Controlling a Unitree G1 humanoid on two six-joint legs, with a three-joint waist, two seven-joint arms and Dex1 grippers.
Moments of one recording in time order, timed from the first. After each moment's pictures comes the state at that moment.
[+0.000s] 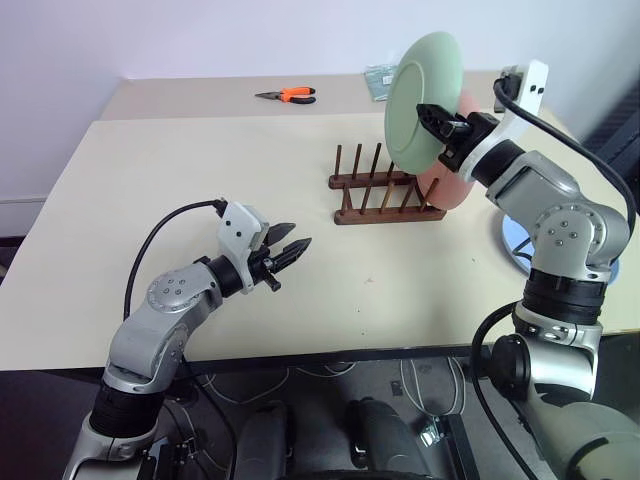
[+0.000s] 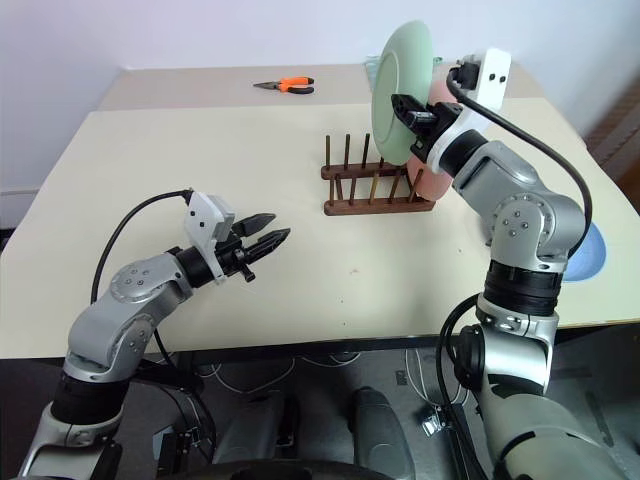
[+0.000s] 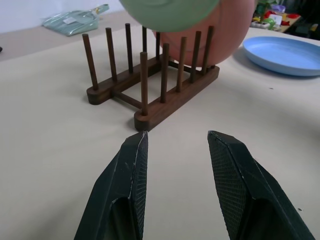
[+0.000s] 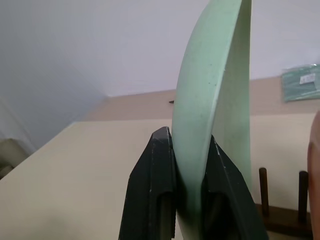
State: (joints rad) left arm -0.27 0.45 -0.05 -0.44 -0.43 0.58 -0.54; right arm -0.79 -0.37 -0.32 -0.08 0.70 0.89 0.24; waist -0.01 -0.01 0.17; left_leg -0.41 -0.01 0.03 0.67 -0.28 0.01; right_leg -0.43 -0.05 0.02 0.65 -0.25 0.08
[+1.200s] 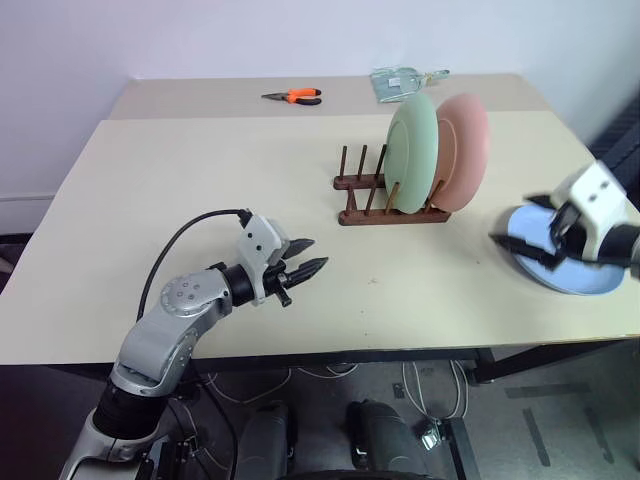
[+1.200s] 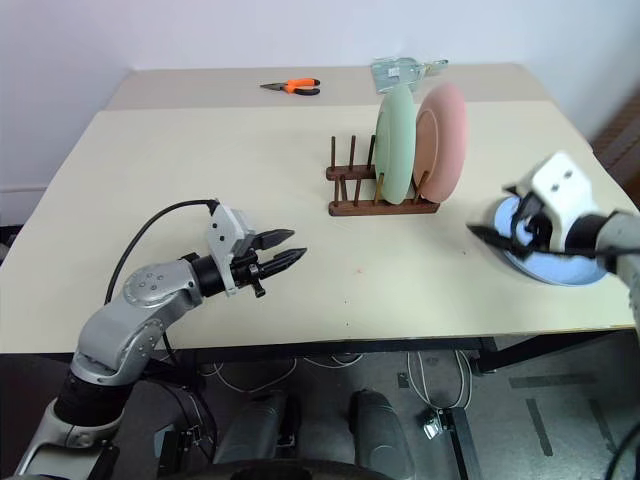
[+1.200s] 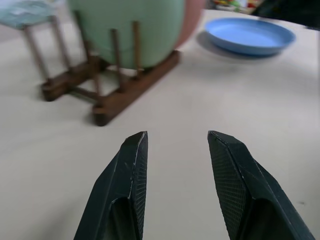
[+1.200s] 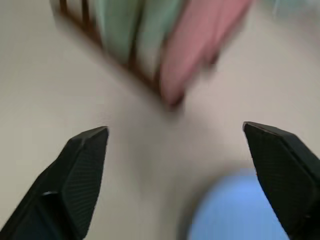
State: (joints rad) left arm -0.27 0.48 -0.18 -0.45 -0.41 0.58 -0.66; right arm -0.14 -1.08 -0.21 -0.08 0.27 0.51 0.83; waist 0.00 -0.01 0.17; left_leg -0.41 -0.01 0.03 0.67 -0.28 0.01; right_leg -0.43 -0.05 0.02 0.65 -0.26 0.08
